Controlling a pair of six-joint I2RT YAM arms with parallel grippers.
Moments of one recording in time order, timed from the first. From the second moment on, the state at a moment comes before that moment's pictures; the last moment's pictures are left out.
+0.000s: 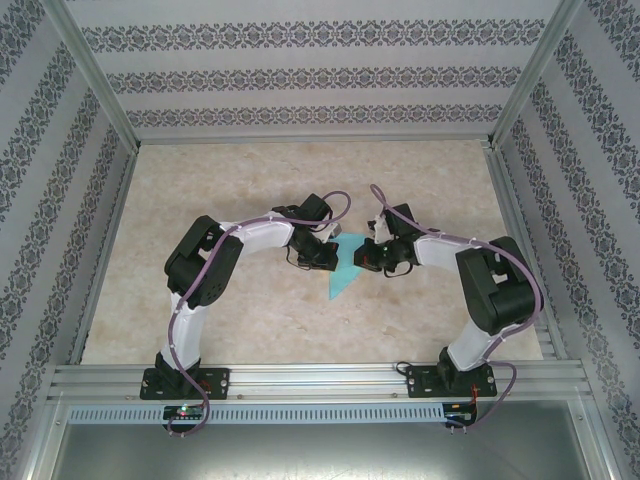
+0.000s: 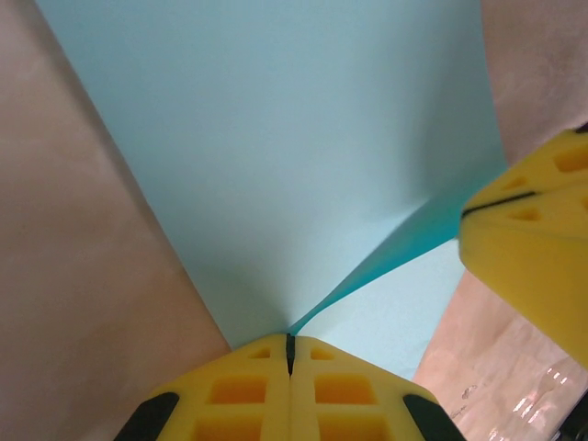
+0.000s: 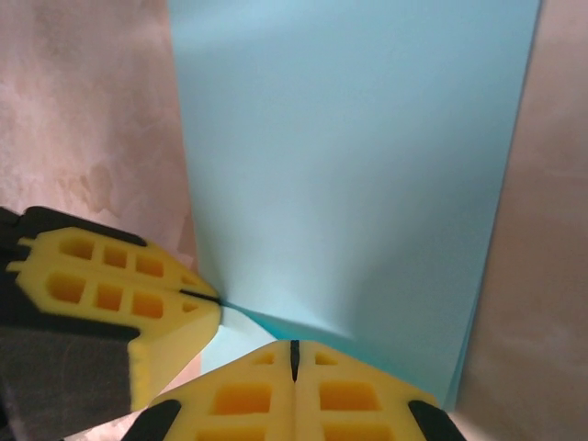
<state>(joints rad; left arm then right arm) -0.63 2.08 1.40 -0.56 0.49 -0.40 0.32 1.70 0.81 -0.21 -0.58 0.53</state>
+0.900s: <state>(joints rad) -0.62 2.12 1.48 -0.62 0.47 -0.39 0.32 1.73 0.82 -0.26 -0.58 0.44</state>
